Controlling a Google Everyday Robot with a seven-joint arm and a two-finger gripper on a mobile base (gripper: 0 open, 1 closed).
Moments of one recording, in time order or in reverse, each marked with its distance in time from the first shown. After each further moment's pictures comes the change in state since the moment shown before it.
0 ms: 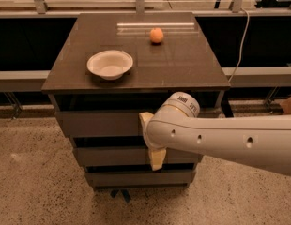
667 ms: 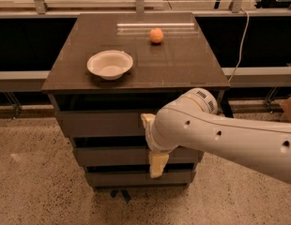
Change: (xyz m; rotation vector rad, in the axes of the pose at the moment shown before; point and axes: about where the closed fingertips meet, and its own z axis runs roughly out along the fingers) arm -0.020 0.016 -0.052 -0.048 -0.096 0.093
